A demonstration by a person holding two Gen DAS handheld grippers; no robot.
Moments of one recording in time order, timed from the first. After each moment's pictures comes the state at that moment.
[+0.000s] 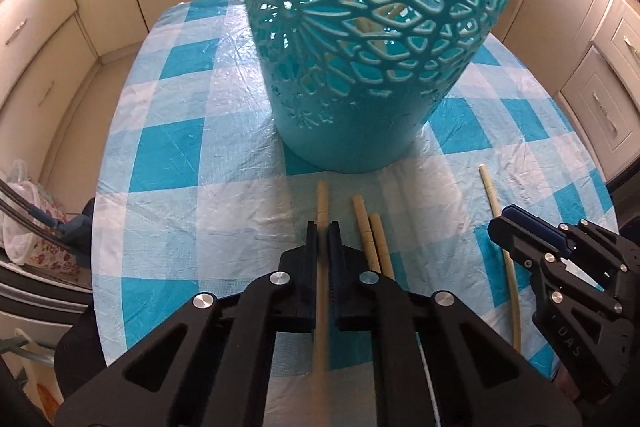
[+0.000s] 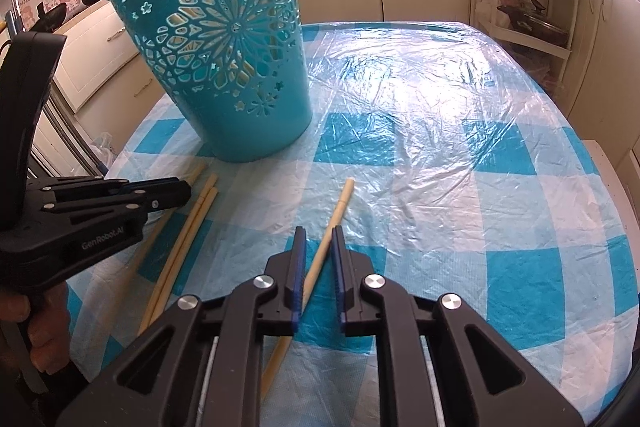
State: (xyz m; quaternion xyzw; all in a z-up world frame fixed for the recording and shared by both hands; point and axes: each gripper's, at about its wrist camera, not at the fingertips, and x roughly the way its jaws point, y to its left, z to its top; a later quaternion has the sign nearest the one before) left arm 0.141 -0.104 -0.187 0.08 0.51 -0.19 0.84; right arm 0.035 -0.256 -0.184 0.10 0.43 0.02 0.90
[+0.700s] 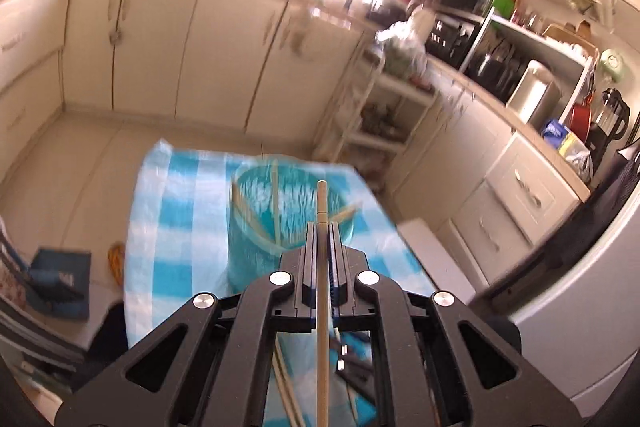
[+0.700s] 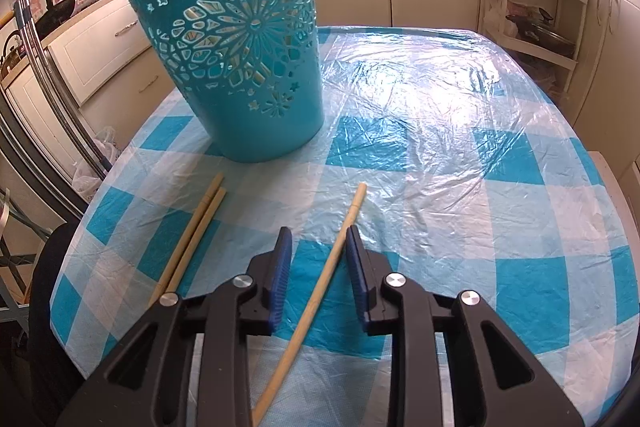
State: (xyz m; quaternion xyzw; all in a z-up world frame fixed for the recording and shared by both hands) left arm 0.112 -0.057 0.014 -0.09 0.33 -0.30 0.89; right arm 0.034 -0.249 -0.182 0.09 0.42 0.03 0.90
